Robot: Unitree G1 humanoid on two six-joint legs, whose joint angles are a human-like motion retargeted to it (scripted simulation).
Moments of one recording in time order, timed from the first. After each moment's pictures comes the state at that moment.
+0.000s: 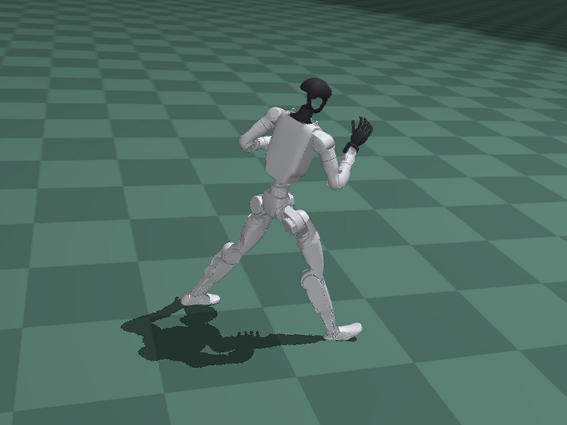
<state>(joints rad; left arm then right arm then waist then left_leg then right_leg) 0.46 0.34 -0.01 -0.55 -1.52 -0.25 -0.14 -0.38 -0.54 0.16 -0.47 -0.36 -0.11 -0.63 0.15 0.16 0.21 0.32 0.23 -0.21 0.20 -0.51 -0.15 -0.27 -0.36 -0.45 -0.09 -0.09 0.26</state>
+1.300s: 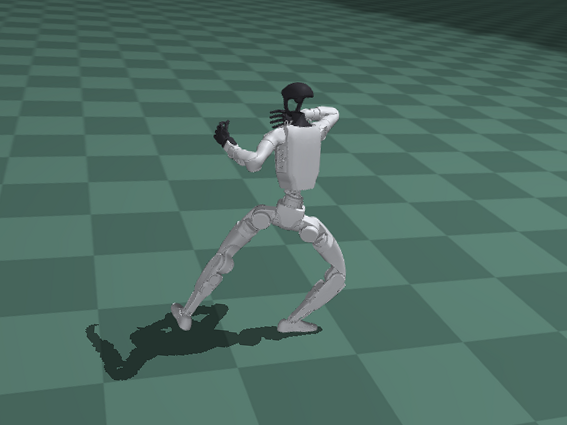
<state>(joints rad) 0.41 0.99 0.37 -0.54 -0.82 -0.29 0.10 -1.90 -1.51 1.40 -0.88 -0.80 -0.11 -0.57 0.77 -0.11 0.28 -0.03 0.50 0.35 0.26 -0.10 -0.26 -0.20 -0.92 -1.02 1.39 -0.77 -0.09</state>
